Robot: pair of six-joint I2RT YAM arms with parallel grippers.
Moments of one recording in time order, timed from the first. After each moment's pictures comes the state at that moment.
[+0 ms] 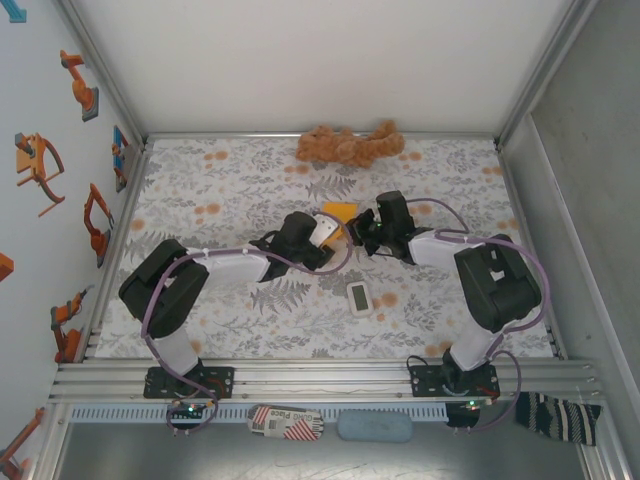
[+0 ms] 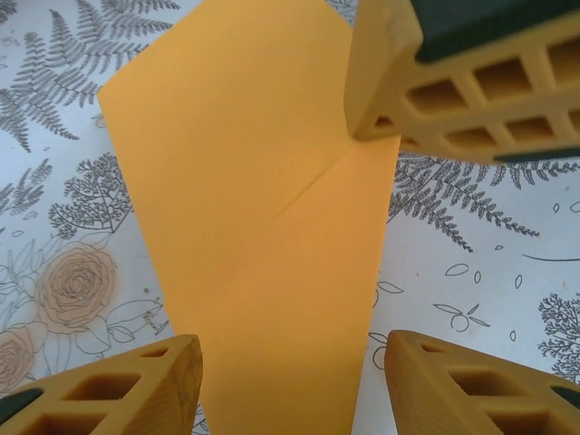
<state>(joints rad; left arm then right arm) -0.84 1.75 0.91 0.10 -0.07 0.11 0.45 1.71 0.85 0.18 -0.44 1.39</state>
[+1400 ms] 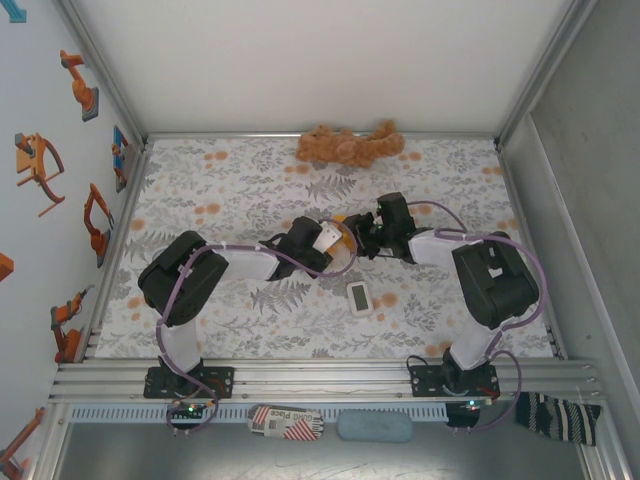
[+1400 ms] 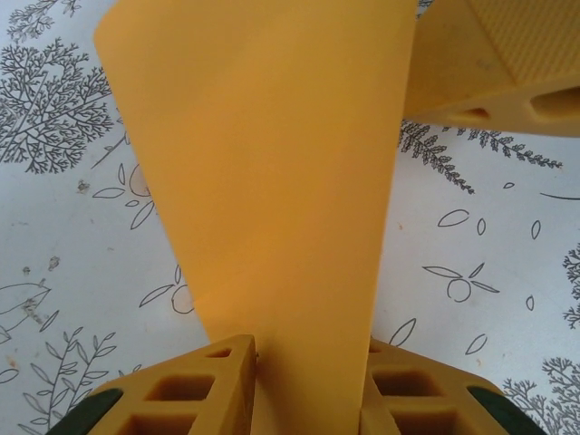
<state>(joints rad) -0.84 1.87 0.94 0.08 -0.01 0.11 0.43 1.73 0.85 0.15 -0.51 1.37</state>
